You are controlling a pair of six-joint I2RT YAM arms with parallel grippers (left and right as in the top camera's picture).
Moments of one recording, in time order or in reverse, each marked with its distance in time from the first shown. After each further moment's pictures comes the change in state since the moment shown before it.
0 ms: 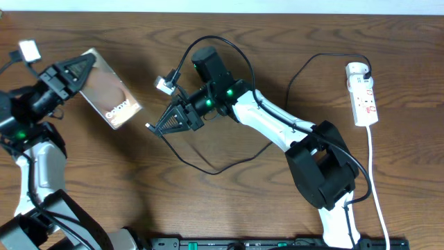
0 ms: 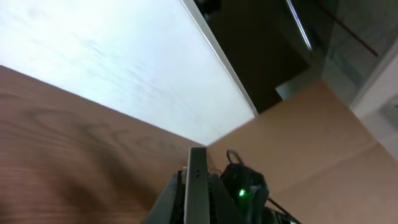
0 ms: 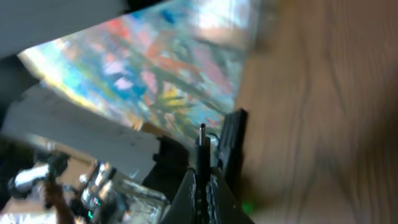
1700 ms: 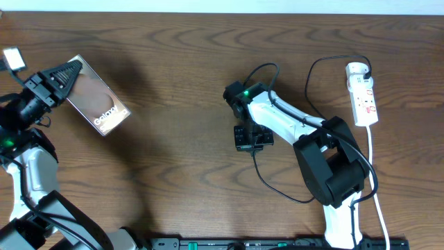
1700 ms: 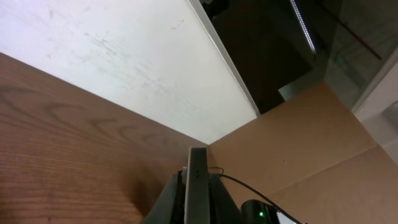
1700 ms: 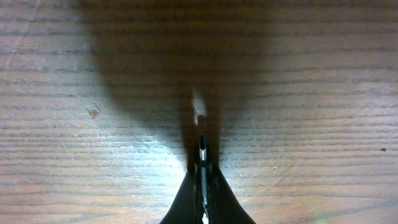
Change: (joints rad) left arm 0.076 0.000 -0.001 0.000 0.068 -0.018; right arm -0.082 -0.028 -0.147 -0.942 1.359 0.338
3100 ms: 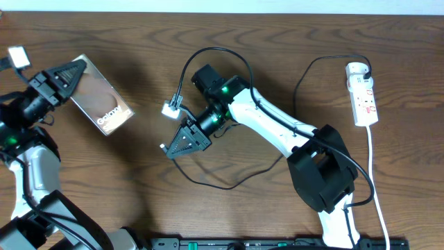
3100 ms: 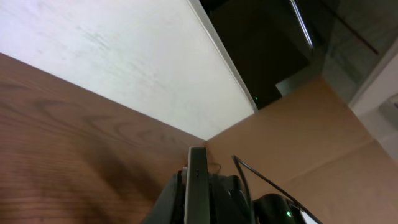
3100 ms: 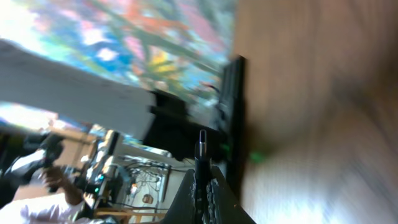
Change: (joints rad) left arm -0.031 0.000 0.000 0.000 0.002 0.000; right arm 0.116 0.018 0.233 0.183 -1.268 -0.935
